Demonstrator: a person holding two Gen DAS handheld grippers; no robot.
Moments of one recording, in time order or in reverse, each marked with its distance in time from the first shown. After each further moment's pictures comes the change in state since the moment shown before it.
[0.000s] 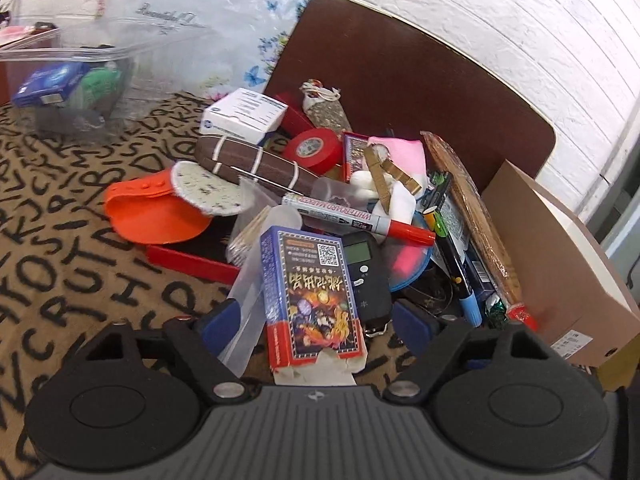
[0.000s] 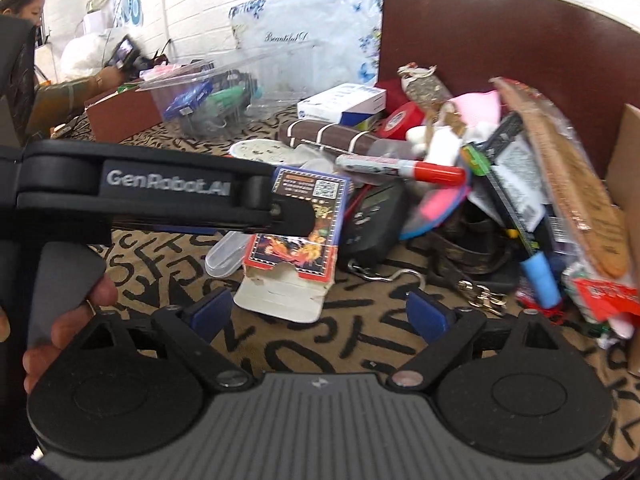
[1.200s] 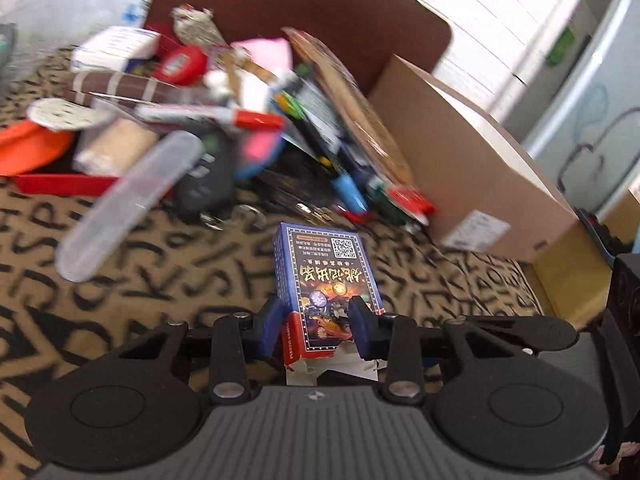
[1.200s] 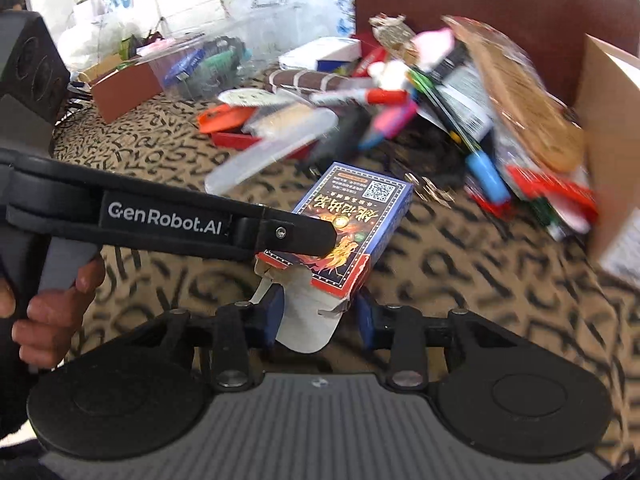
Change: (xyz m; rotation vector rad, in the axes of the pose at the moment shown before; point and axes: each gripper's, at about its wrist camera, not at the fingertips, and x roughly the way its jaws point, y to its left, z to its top) left arm -0.001 -0.067 -0.049 0.139 0.226 -0.234; right arm -0.068 -0.039 -0.054 0.076 0.122 0.008
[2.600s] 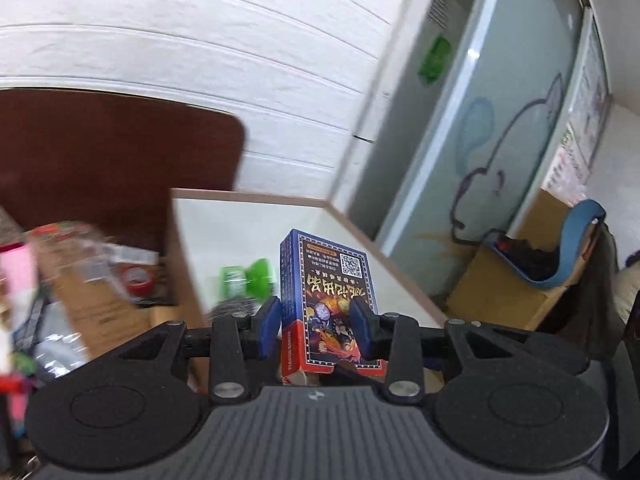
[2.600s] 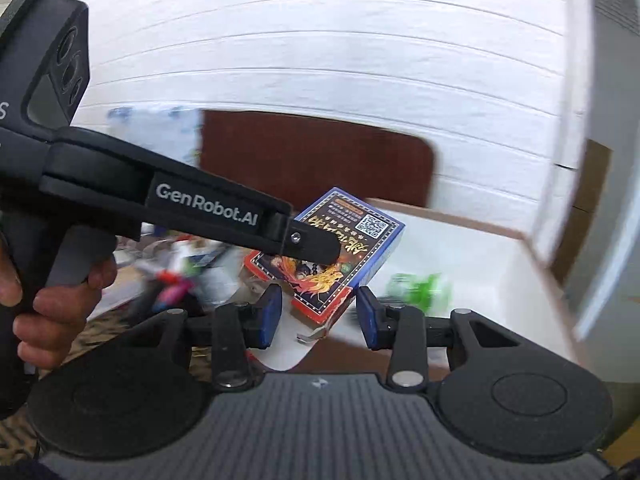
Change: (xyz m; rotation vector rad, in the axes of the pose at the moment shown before) left arm 0.048 -0.194 0.129 0.267 -0.190 -0.245; right arm -0.147 -0.123 0.060 -0.001 -0.379 -0.399
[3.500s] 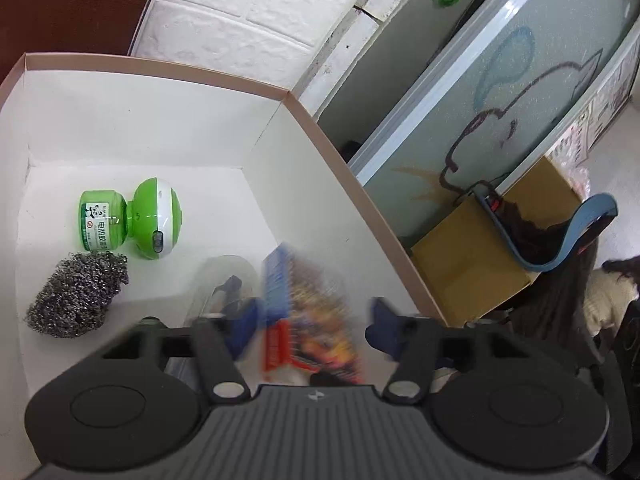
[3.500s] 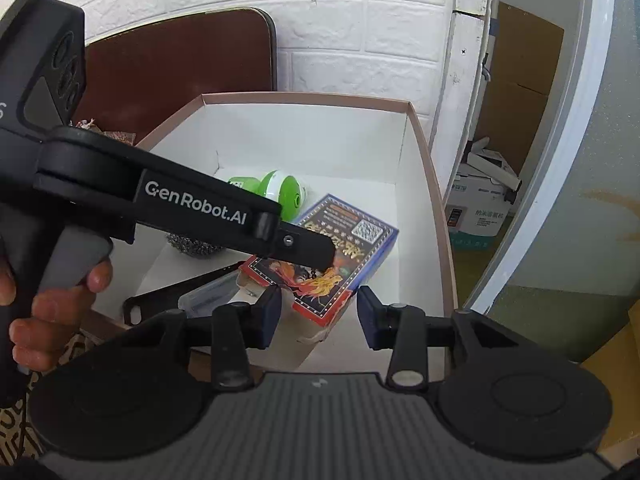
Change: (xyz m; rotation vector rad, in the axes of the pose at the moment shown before) left arm 0.168 -0.008 0.005 -0.196 0.300 -0.141; right arm 0.083 -0.138 -0.032 0.145 0.304 -0.062
